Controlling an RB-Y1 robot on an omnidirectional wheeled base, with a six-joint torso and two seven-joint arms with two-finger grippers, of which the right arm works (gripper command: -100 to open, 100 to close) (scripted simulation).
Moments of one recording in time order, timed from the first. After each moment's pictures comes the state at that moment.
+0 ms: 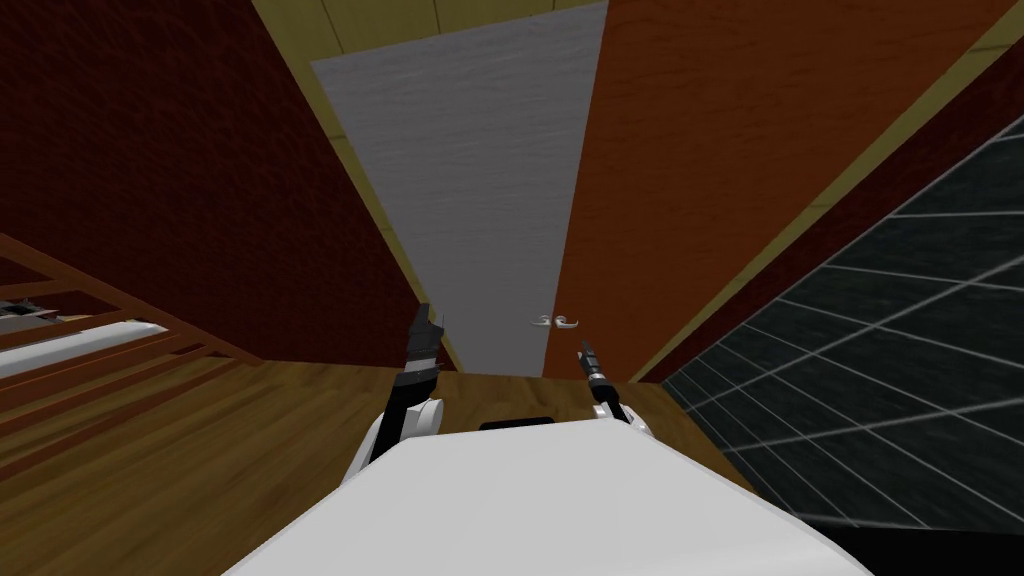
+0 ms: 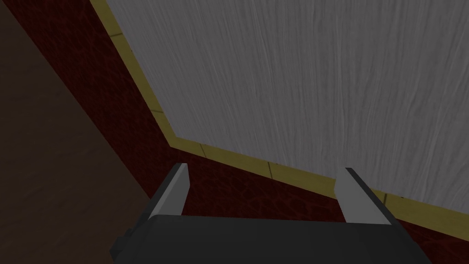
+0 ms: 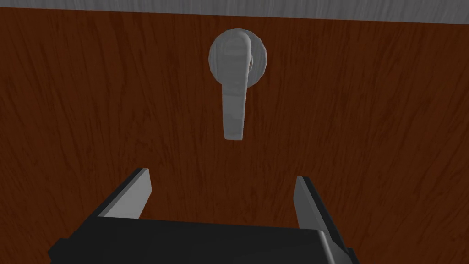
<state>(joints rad) -0.05 -0.20 -0.26 -0.67 0.15 -0.83 -0.27</state>
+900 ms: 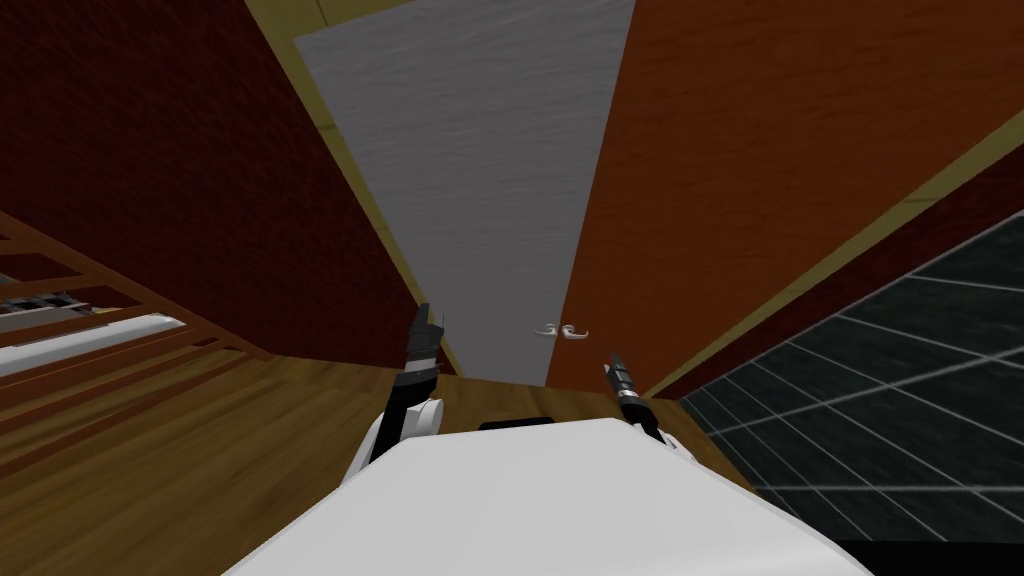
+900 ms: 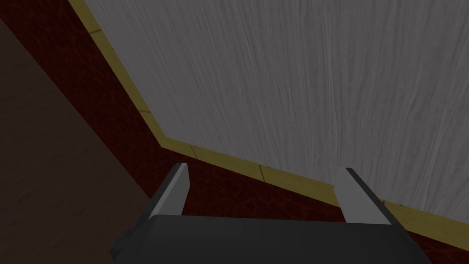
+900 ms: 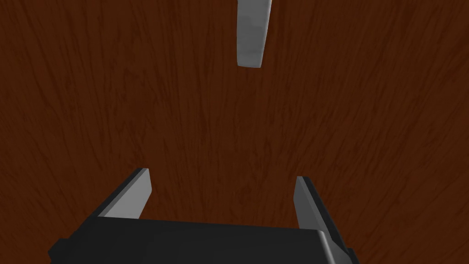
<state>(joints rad) 0.03 -0.30 -0.35 -0.60 0.09 -0.87 -0.30</state>
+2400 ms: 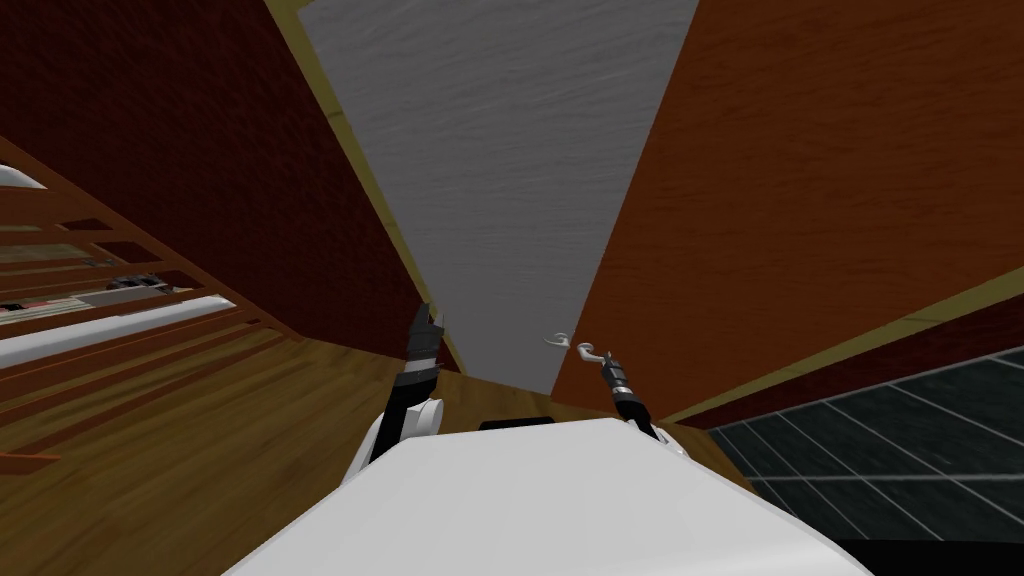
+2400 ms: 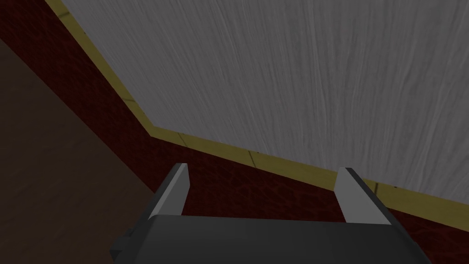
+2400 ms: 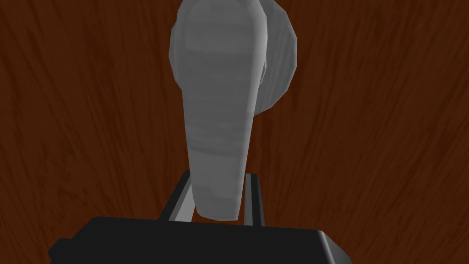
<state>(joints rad) 0.03 -0.28 -0.33 -0.63 0.10 -0.88 -0.32</state>
